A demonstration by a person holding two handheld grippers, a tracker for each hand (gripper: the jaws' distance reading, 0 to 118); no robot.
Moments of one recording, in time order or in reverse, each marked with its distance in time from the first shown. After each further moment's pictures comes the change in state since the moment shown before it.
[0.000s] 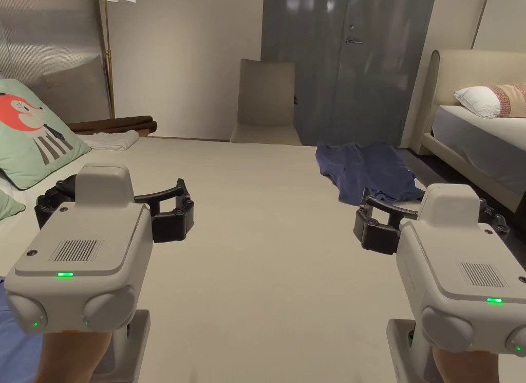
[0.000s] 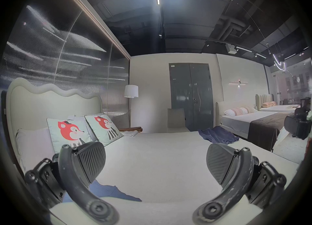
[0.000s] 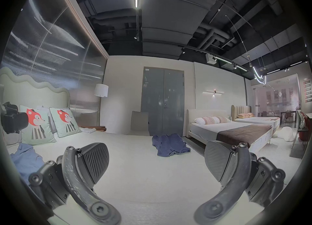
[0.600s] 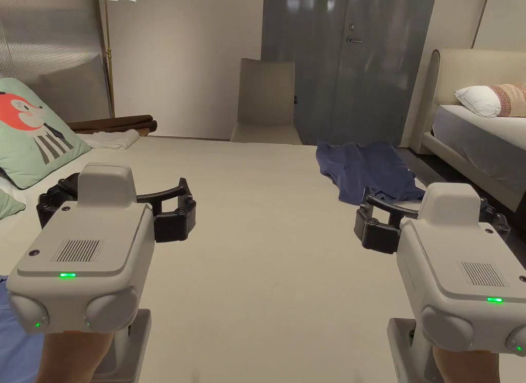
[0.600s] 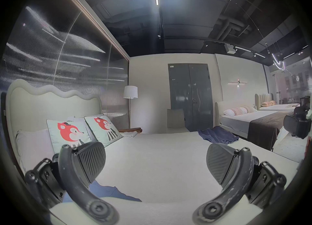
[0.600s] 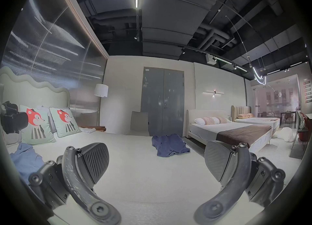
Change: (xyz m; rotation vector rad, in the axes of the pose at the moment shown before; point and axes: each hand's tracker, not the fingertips) left arm 0.002 0.000 0.001 0.008 -0.004 -0.008; right arm 0.000 0.000 0.000 0.002 -0.003 0.005
